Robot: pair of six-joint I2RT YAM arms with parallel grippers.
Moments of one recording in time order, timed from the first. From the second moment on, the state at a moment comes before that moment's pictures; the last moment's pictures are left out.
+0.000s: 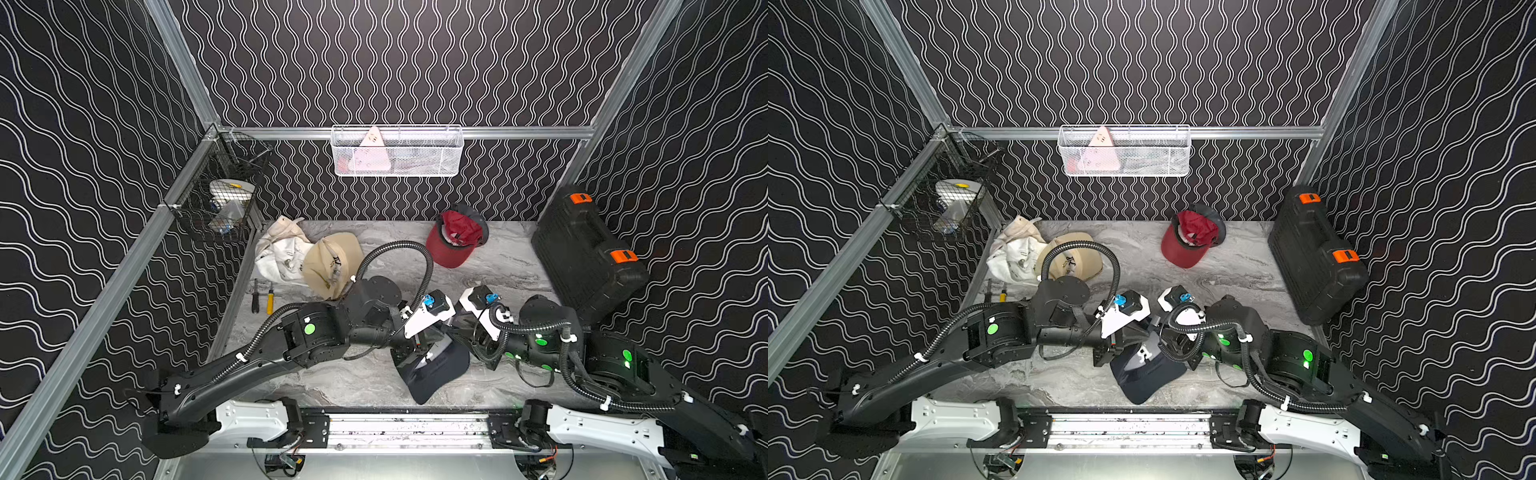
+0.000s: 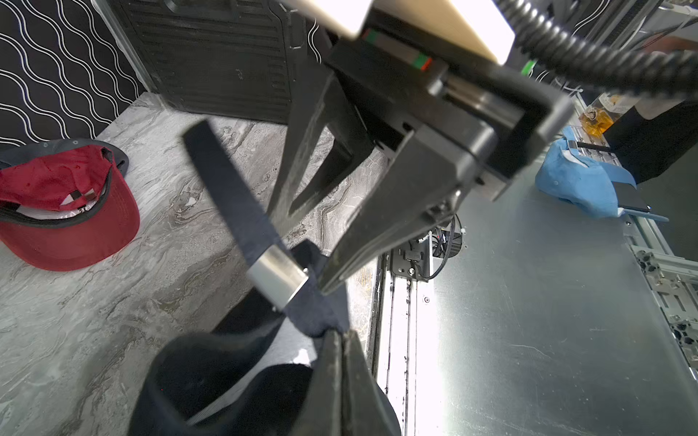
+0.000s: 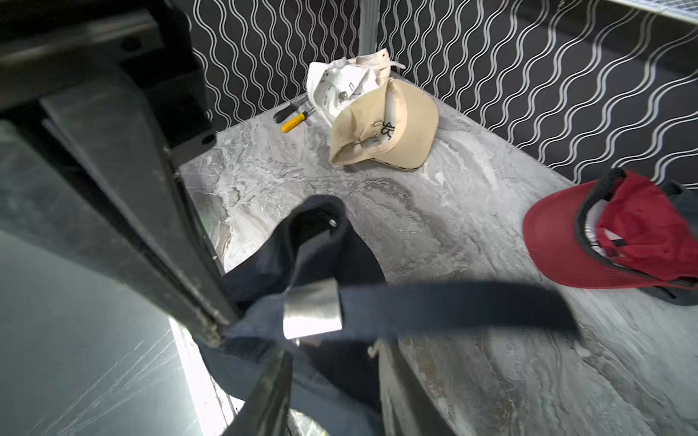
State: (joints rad) left arm -1.08 1.19 1.38 -0.70 0.23 0.06; right arm 1.13 0.83 1.20 -0.88 0.16 0.10
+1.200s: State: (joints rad) left arm -1.08 1.18 1.37 -0.66 0.18 0.05; right arm 1.13 0.79 1.11 -0.80 0.11 0.12
